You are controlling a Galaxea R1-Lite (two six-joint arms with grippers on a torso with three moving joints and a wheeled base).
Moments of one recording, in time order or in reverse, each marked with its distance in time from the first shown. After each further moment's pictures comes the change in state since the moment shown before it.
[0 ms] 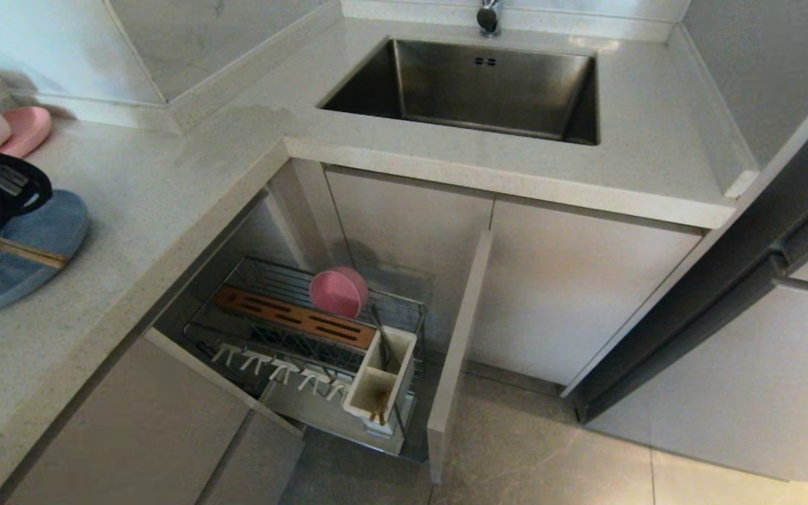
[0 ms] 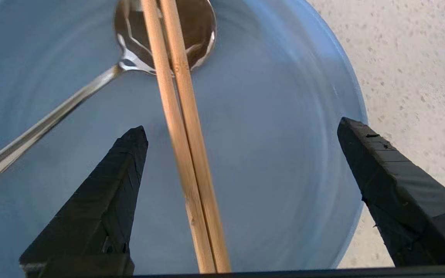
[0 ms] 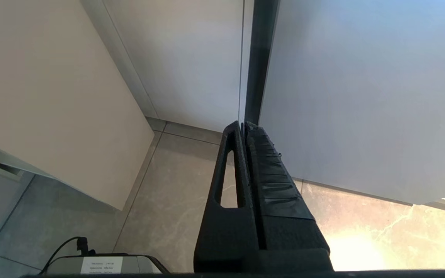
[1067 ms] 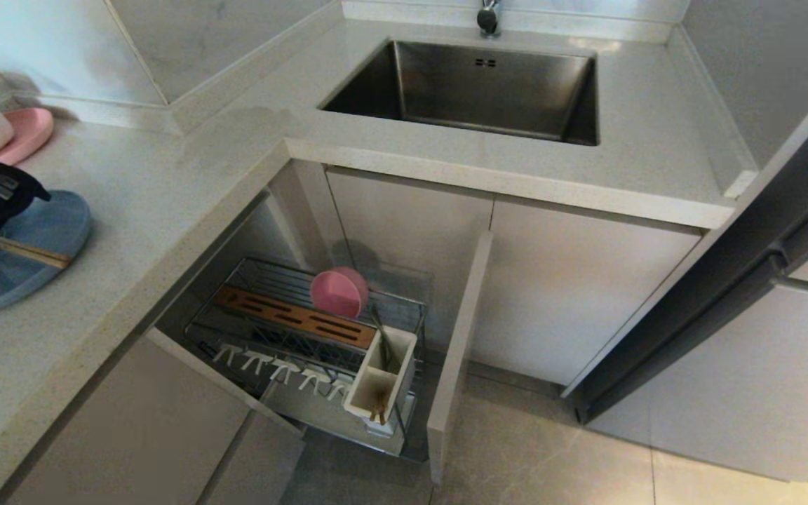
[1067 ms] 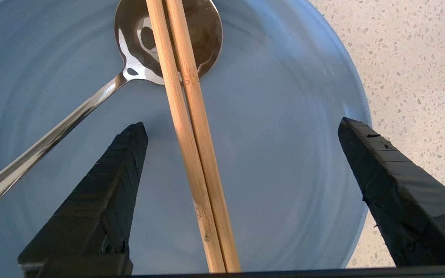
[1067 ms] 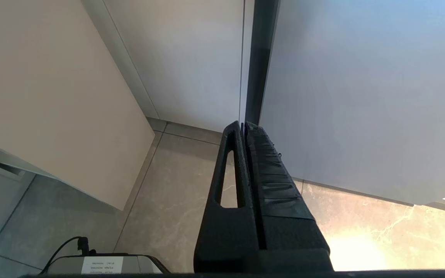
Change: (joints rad) left arm 0.049 0.013 0.029 -0.024 -0.113 0.001; right arm 0.000 0.000 0.000 0.000 0.000 0.000
